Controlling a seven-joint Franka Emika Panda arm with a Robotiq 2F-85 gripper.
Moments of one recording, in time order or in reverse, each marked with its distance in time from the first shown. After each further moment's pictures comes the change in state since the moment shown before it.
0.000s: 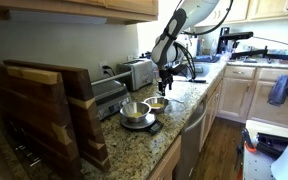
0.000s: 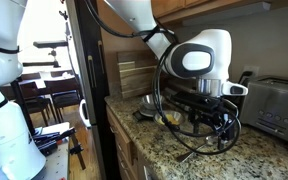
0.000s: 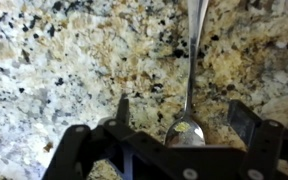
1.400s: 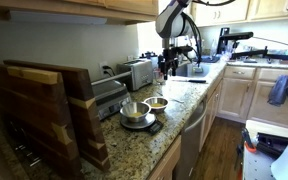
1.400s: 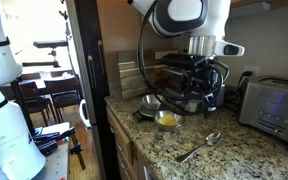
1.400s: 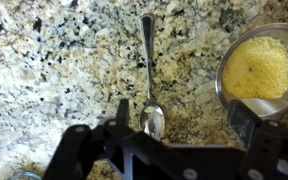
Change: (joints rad) arm 0.011 -0.289 -0.020 -0.099 0.094 -0.214 -0.004
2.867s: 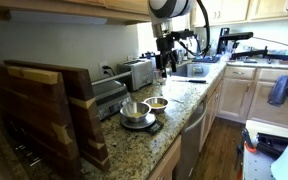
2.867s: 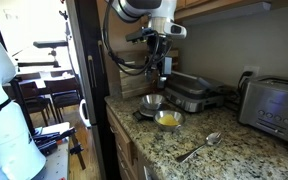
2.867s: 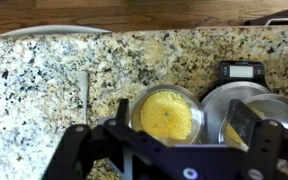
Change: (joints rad) arm 0.143 -0.299 0.111 -0.187 -0.141 -0.233 0.291
